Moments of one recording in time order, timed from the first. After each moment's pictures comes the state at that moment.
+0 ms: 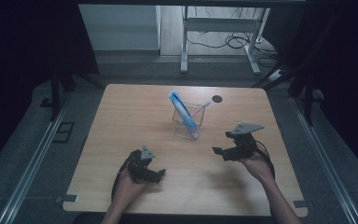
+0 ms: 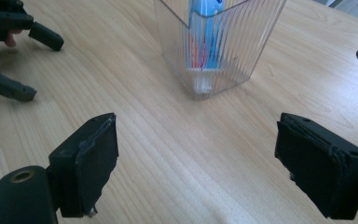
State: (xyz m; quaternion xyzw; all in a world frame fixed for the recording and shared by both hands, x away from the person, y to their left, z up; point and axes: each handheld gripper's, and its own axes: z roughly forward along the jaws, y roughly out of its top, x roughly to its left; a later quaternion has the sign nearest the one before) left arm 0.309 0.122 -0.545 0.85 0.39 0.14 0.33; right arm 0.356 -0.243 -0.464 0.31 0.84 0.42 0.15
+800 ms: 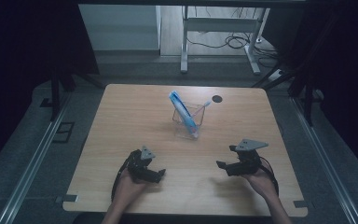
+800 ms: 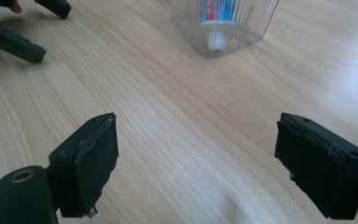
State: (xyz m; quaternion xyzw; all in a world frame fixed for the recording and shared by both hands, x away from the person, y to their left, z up) left arm 0.309 0.122 -0.545 0.85 0.39 0.14 0.33; right arm 0.320 -0.258 -0.494 0.32 0.84 0.42 0.15
